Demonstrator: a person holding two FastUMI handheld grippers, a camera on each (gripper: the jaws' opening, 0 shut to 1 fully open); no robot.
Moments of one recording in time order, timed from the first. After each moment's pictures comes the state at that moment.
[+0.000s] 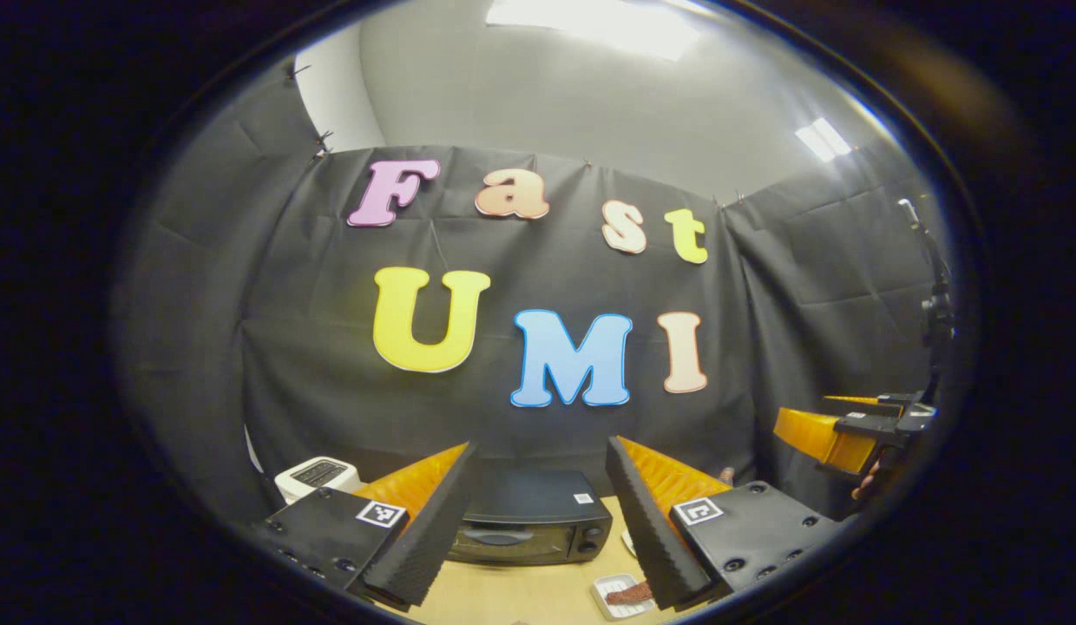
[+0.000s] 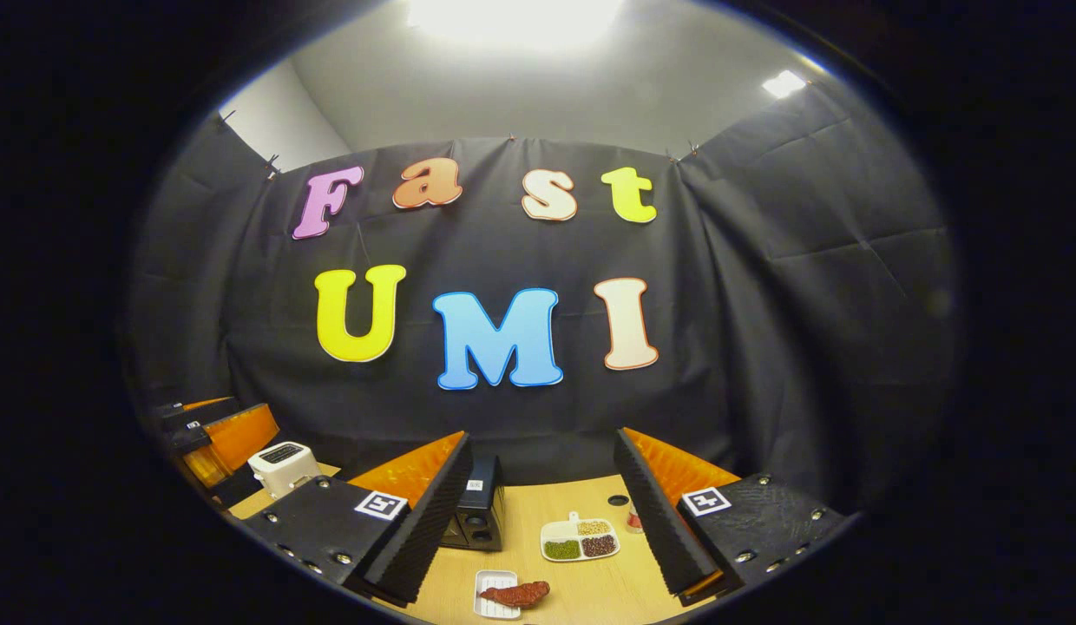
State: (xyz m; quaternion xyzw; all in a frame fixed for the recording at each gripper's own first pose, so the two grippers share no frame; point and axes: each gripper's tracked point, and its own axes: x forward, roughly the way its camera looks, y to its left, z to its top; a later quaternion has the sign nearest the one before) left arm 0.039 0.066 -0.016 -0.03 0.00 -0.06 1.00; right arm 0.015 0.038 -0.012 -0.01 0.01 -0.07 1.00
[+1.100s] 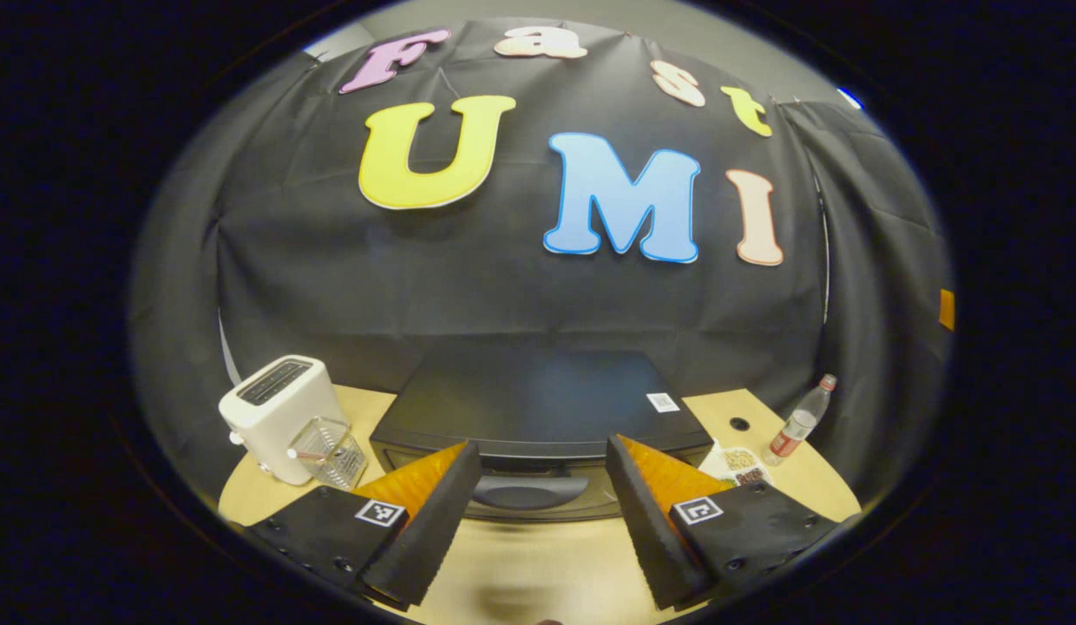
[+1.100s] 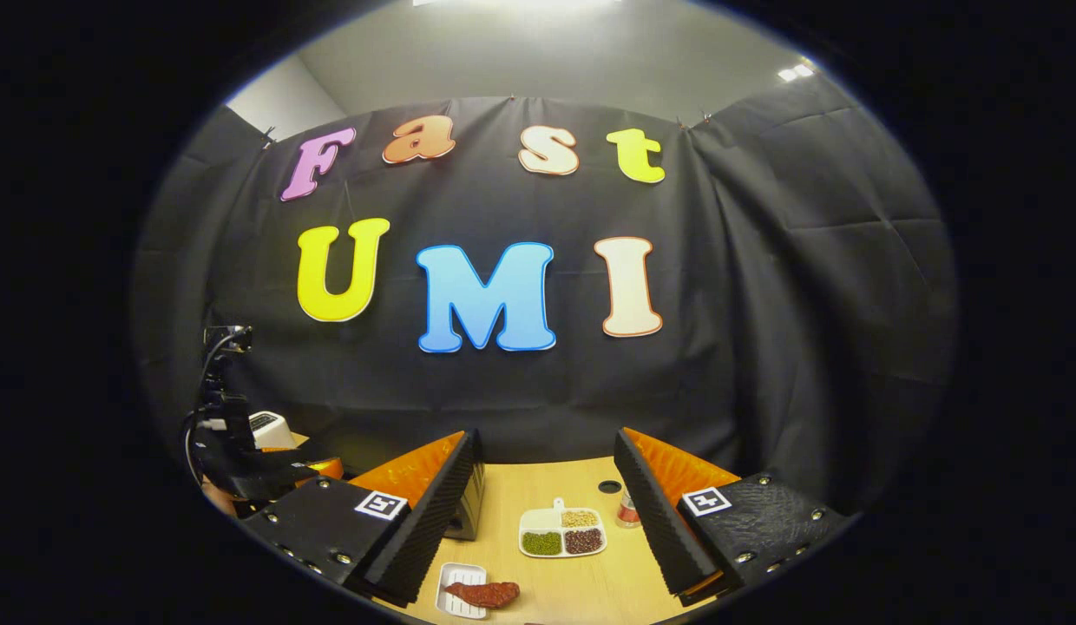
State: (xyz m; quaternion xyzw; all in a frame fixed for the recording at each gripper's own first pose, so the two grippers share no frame) left arm 0.214 0.086 -0.257 -0.02 0.23 -0.02 0.97; right arm 0.073 -0.011 -0.063 -0.02 0.07 -0.07 0.99
